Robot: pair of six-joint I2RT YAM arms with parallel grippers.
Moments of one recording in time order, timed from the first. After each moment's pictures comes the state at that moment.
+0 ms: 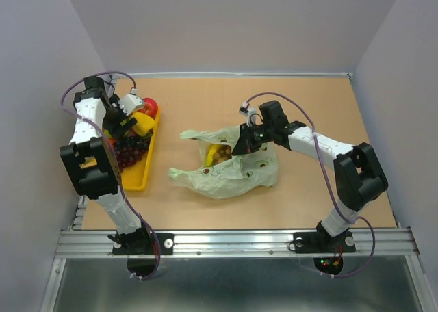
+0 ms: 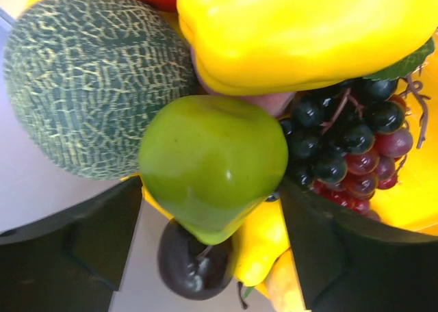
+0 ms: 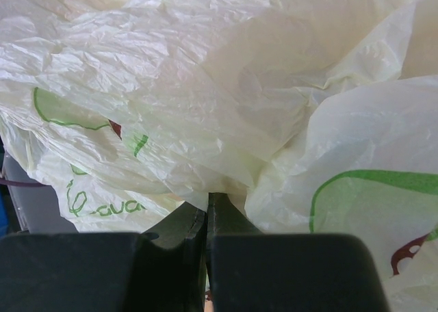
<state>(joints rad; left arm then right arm) 0.28 1.80 1.56 -0.93 0.18 1.17 0.51 1.68 1.12 -0.22 -0.71 0.27</state>
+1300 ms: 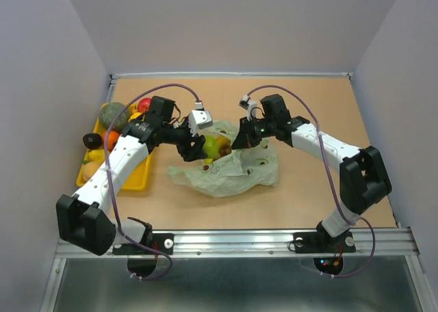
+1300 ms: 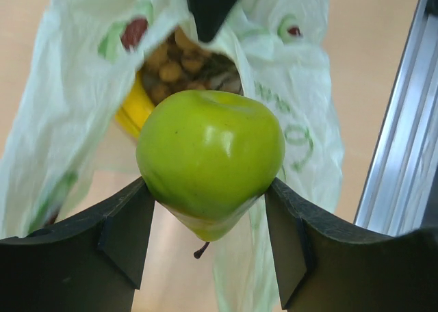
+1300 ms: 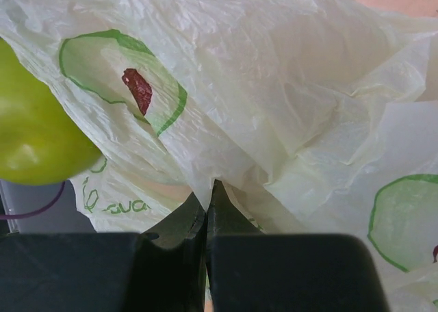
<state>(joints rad) -0.36 1.27 1.17 -0.80 0.71 0.59 0.51 1.65 1.18 -0.26 -0.71 0.25</state>
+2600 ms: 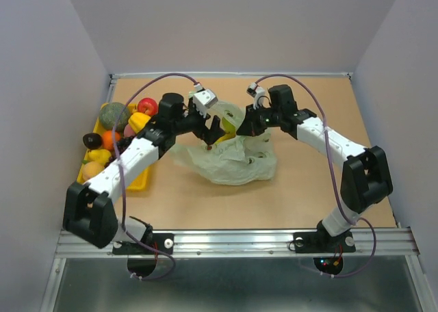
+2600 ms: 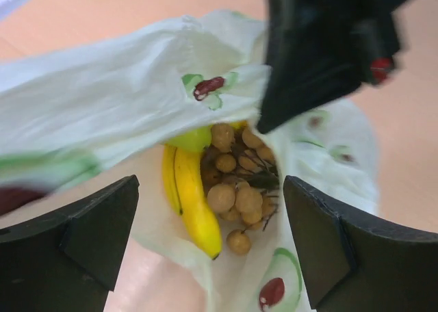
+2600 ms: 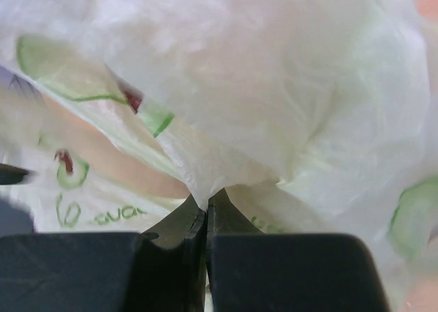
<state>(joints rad) -0.47 1.40 1.05 -0.07 0.47 0.10 0.44 1.64 1.26 -0.28 -0.63 0.18</state>
